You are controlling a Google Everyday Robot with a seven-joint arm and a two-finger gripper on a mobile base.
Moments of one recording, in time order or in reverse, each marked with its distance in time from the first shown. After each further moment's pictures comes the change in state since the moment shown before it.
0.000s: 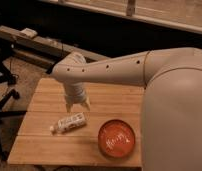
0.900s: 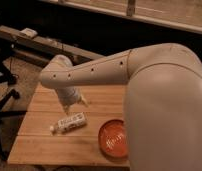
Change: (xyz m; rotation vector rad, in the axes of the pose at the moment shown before) arm -0.005 0.011 0.003 0.200 -0.054 -0.395
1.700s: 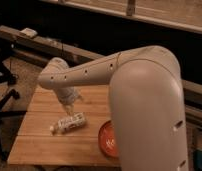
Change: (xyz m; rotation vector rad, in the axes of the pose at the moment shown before) arm -0.026 0.003 0.029 -0.017 0.035 -0.584
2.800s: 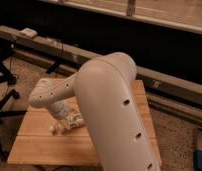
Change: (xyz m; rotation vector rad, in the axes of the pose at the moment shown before) arm -0.025 0.050 0.079 0.045 0.141 -0.120
